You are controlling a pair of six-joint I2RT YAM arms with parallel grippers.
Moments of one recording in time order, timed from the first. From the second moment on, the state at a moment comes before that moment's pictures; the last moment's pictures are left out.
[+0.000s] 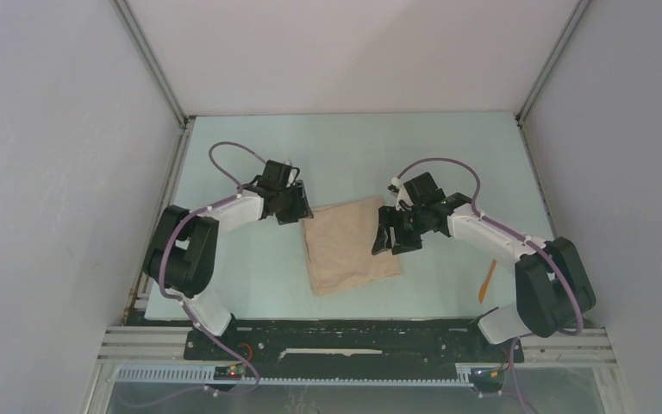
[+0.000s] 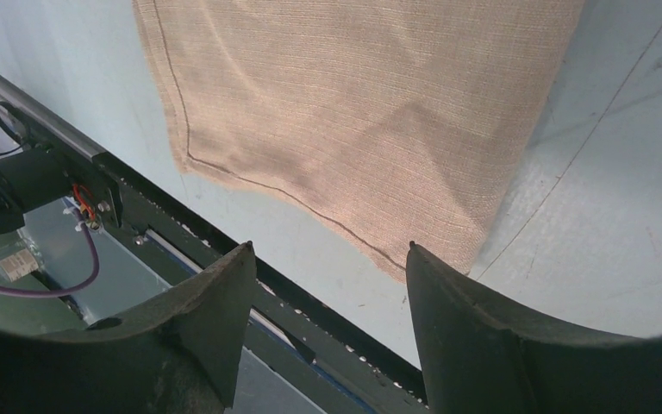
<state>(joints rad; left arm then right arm) -0.37 1.69 0.99 -0.26 0.11 -0.57 0.49 1.46 0.93 -0.56 -0.44 0.42</state>
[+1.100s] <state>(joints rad) -0.37 1.72 1.01 -0.26 0.12 -0.55 0.49 1.46 0.92 -0.53 -0.47 0.42</state>
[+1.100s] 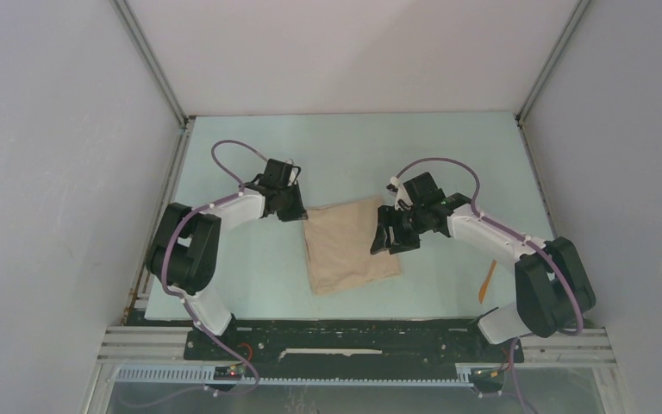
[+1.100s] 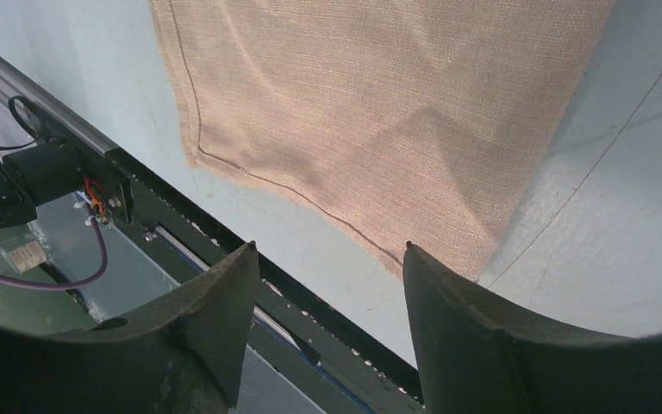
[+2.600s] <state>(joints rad) -0.36 1.70 1.04 -0.26 0.12 -0.54 0.52 1.49 0.92 -0.51 -0.48 0.42</state>
